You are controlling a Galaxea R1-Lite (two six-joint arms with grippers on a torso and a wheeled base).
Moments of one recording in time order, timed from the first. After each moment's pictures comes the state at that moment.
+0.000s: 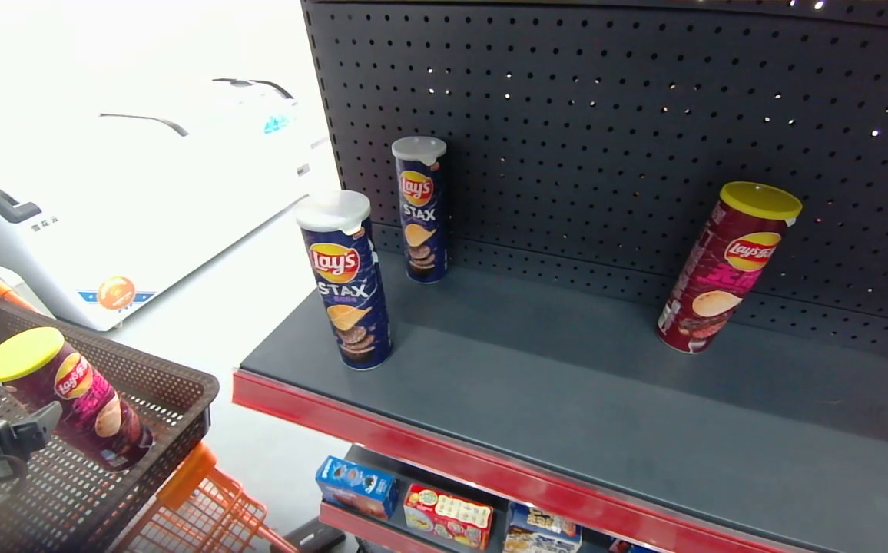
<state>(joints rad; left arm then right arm) 0.54 1.47 -0.19 -0.98 -0.05 0.02 0.00 0.00 0.00 0.01 0.03 0.00</state>
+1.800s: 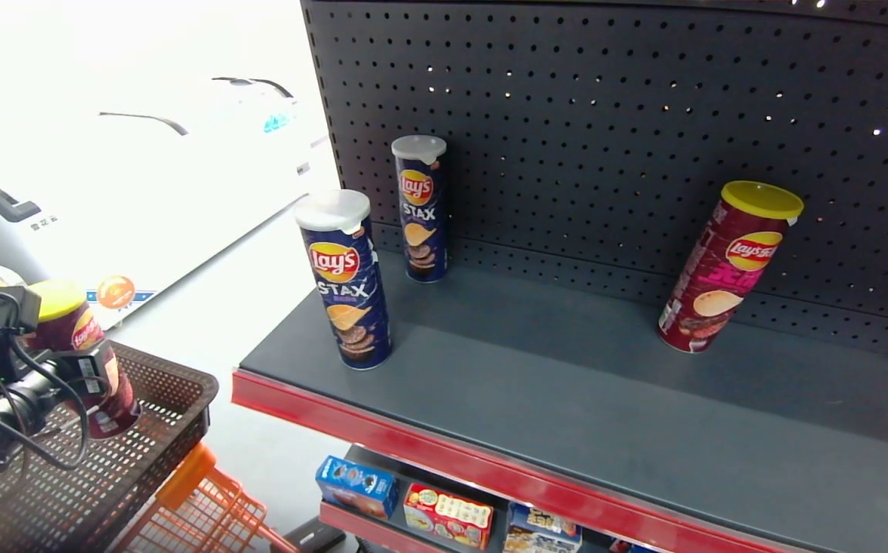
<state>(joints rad) 0.41 1.85 -0.47 -1.22 -0.06 0.10 0.00 0.00 0.00 0.01 0.03 0.00</state>
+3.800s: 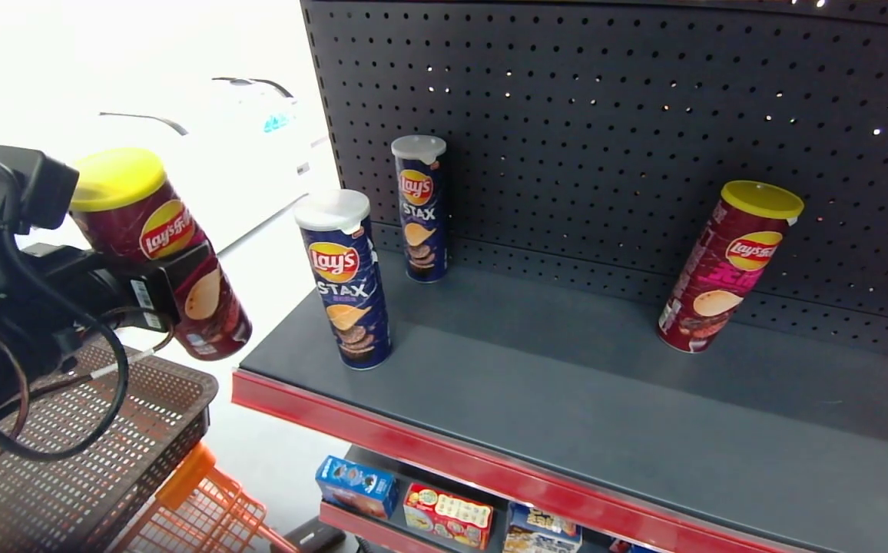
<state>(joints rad) -0.10 1.37 -0.61 -0.79 -0.04 0.10 0.00 0.00 0.00 0.01 0.03 0.00</state>
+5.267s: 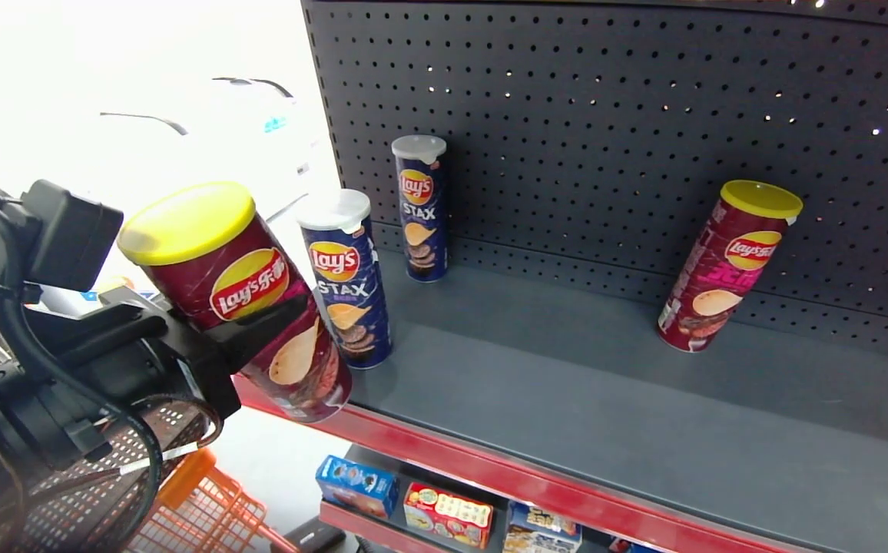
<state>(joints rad) -0.44 1.28 -0.52 -0.76 -0.10 0.02 0.00 0.00 0.00 0.01 0.03 0.00</state>
